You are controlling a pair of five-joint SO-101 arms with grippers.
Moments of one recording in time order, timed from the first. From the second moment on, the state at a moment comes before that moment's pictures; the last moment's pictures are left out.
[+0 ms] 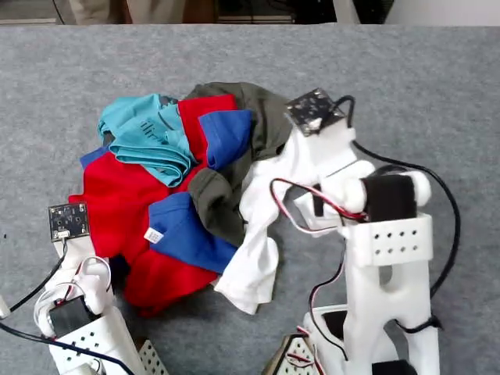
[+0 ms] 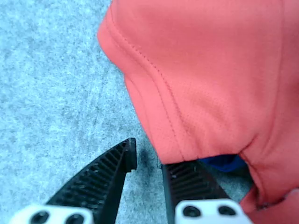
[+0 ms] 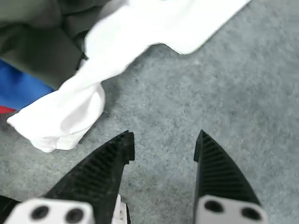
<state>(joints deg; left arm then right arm) -30.7 -103.4 96.3 73.5 -24.7 -10.6 -36.4 16.6 100.6 13.6</state>
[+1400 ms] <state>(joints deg) -30.7 -103.4 96.3 73.5 -24.7 -31.3 -4.6 -5.9 100.2 13.6</state>
